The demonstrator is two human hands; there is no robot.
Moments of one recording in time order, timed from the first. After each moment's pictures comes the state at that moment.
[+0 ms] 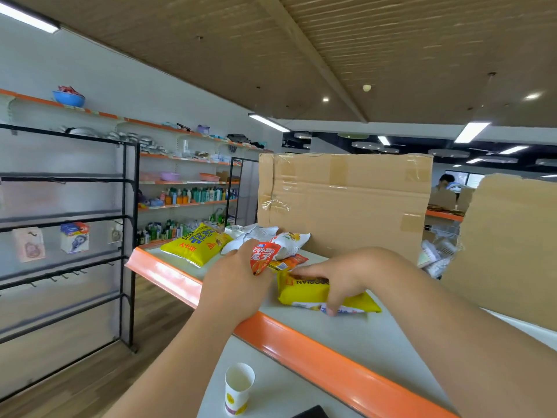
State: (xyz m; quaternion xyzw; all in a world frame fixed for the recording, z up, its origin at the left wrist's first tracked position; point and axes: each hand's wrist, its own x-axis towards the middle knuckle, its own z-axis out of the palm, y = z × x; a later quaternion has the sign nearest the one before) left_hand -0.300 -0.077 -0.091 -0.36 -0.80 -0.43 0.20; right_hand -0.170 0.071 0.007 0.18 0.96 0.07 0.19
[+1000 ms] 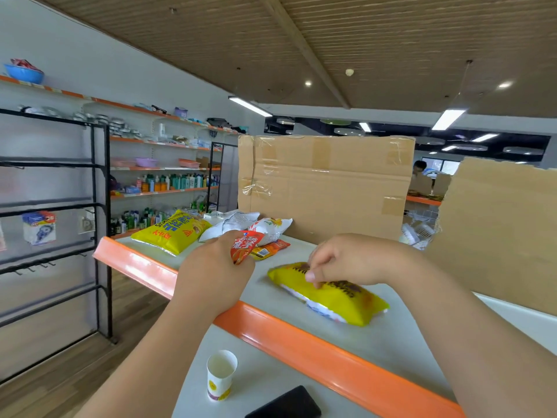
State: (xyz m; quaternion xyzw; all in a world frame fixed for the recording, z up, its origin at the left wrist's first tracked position) left_hand -0.295 -0.078 -0.091 -0.36 -0.81 -0.42 0.19; right_hand -0.129 0.090 0.001 0.17 0.98 -0.13 0.01
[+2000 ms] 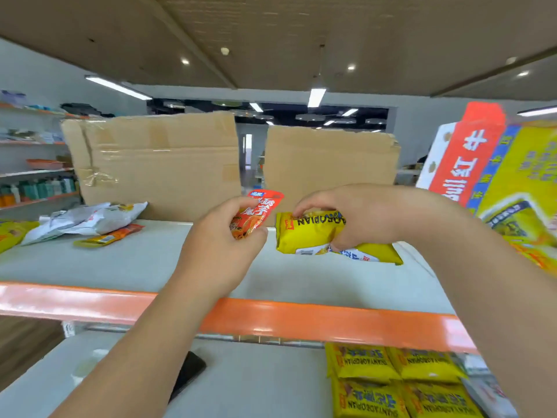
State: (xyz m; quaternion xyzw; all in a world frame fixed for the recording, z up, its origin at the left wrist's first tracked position) left_hand -0.051 0.000 -0.050 -0.55 -0.61 -0.57 0.00; right_hand 0.155 0.077 0.053 0.34 0.94 0.03 -0.03
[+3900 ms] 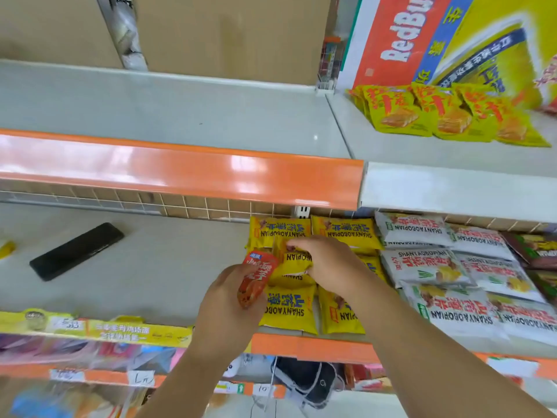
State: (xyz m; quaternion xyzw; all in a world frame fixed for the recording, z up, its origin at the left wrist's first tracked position) left_hand 0.166 0.037 -0.353 -0.51 -0.71 -0.44 -0.19; right_hand 0.330 0.196 -0.304 0.46 0.88 -0.15 -0.02
